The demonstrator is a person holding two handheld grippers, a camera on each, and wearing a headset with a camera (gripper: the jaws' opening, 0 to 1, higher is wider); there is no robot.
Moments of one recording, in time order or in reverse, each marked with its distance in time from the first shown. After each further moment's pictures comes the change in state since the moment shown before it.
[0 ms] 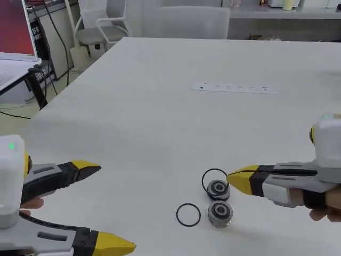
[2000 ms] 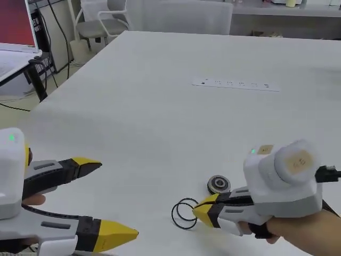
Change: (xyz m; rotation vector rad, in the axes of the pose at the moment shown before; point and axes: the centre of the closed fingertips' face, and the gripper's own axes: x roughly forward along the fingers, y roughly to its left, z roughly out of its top) left arm 0.000 0.003 -0.002 -0.071 -0.027 0.013; right arm 0.058 0.028 -0.060 -0.139 0.220 0.032
